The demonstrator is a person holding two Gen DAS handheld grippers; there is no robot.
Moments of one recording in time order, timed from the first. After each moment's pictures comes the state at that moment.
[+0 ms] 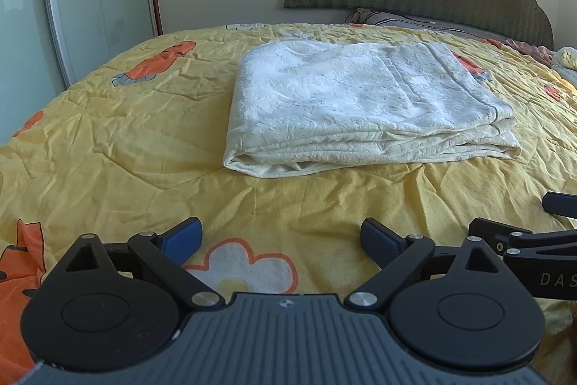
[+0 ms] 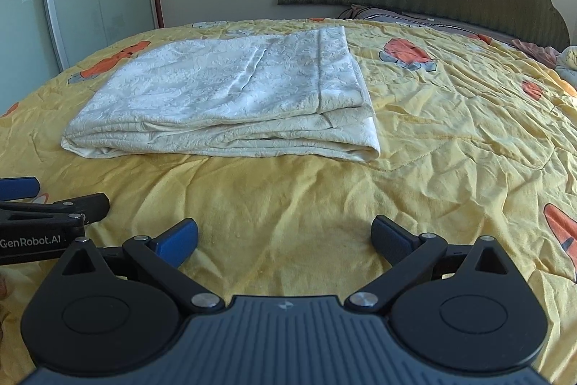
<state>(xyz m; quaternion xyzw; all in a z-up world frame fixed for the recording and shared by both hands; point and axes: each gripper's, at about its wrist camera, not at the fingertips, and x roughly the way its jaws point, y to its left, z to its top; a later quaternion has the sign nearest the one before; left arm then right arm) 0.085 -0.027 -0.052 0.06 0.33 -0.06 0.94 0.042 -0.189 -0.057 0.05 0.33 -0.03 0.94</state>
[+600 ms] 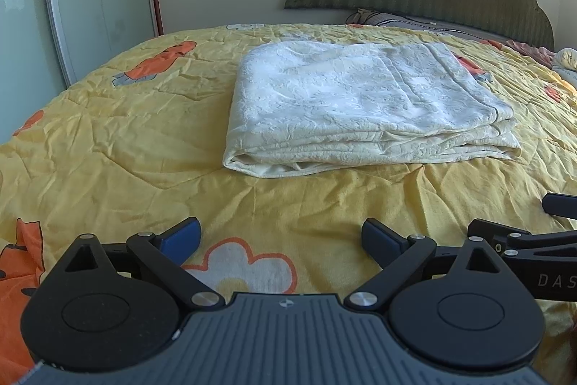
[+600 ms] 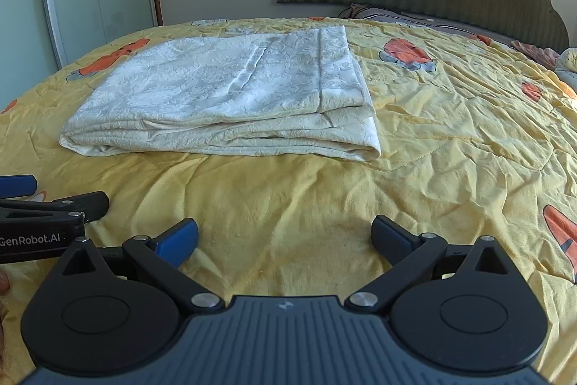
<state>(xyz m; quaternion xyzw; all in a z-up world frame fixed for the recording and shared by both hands) 0.084 -0.026 -0.052 0.05 0.33 -0.06 0.94 0.043 -0.185 -0.057 0.05 0.33 -0.03 0.94</state>
